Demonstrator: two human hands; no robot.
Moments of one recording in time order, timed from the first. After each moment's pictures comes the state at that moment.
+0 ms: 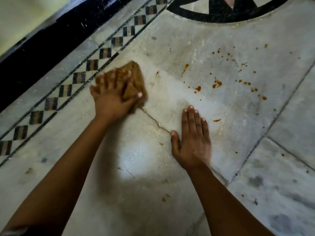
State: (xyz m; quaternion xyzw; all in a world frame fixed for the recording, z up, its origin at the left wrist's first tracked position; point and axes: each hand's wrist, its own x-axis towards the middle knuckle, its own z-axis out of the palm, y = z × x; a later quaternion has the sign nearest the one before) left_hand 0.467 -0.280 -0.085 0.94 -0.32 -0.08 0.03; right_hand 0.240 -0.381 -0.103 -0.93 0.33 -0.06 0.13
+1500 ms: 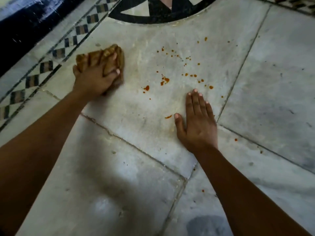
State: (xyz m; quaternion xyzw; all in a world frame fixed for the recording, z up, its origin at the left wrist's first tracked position) left_hand 0.478 -0.408 -0.083 0.92 -0.39 -0.09 0.03; right_hand 0.179 -0.487 -0.104 -0.91 0.39 -0.07 0.12
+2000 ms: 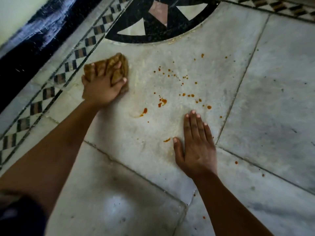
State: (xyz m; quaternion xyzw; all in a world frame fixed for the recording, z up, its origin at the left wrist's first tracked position) left_hand 0.488 -0.456 -0.077 0.92 -0.38 -0.08 0.02; right_hand 0.180 -0.486 -0.098 -0.90 0.41 -0.06 0.13
